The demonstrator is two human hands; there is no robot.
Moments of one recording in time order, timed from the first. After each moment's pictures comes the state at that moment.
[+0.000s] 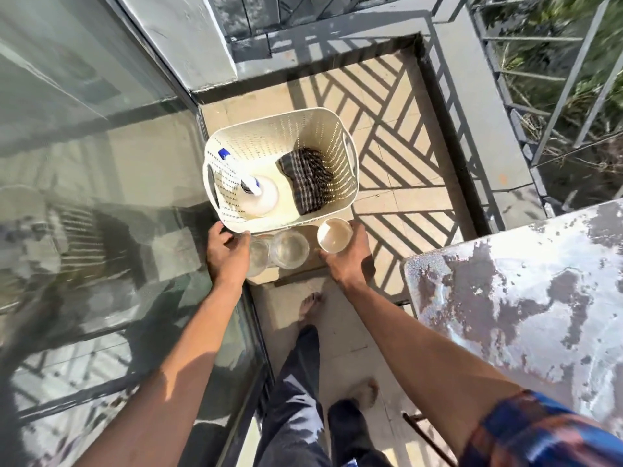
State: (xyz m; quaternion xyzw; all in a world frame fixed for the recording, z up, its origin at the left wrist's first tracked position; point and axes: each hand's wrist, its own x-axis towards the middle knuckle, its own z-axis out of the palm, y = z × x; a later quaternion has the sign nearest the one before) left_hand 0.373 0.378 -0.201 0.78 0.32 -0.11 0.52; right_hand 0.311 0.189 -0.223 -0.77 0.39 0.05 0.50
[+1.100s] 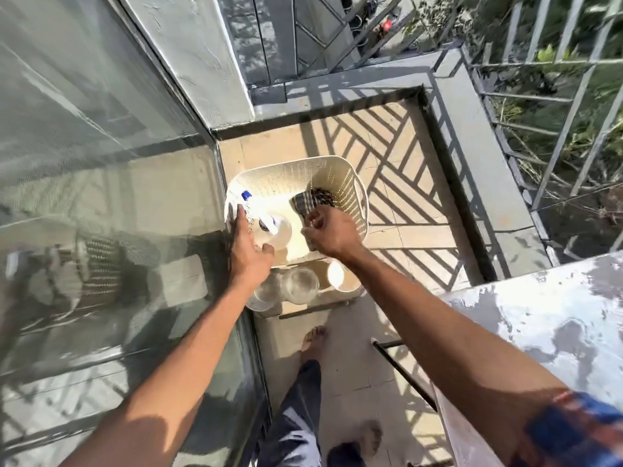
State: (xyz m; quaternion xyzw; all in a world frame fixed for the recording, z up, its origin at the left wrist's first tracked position) left_hand 0.428 0.365 -0.174 0.87 0.14 -0.14 0.45; right_hand 0.435 0.186 -0.152 -0.88 0.16 0.20 0.40
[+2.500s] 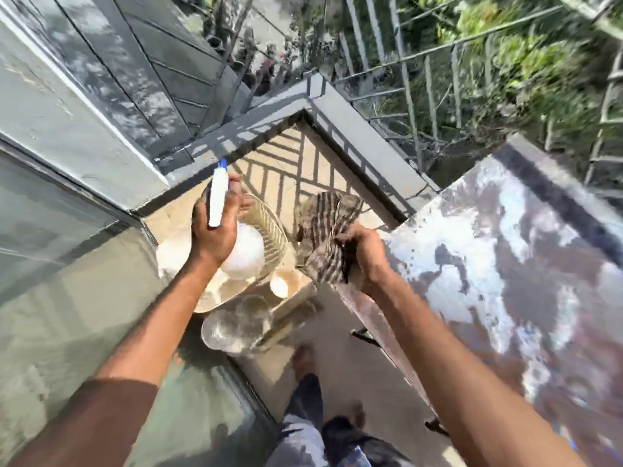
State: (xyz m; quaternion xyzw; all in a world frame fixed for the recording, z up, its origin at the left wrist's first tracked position) left_hand 0.472 0.268 -0.033 0.74 -0.14 -0.16 0.64; right_hand 0.309 0.094 -0.036 -0.40 0.44 -0.01 0.81
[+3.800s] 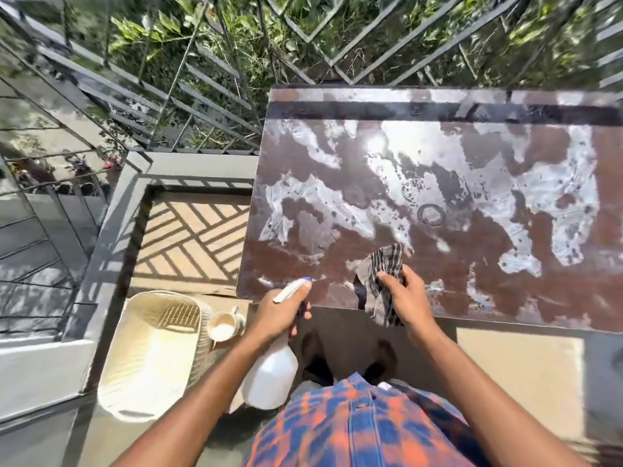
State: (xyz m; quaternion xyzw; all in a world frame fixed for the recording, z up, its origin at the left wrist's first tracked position) left_hand 0.230 0.182 -0.008 0.71 -0.31 -0.58 0.23; right_hand -0.012 0.145 -0.031 -0.36 0.69 -0.33 0.54
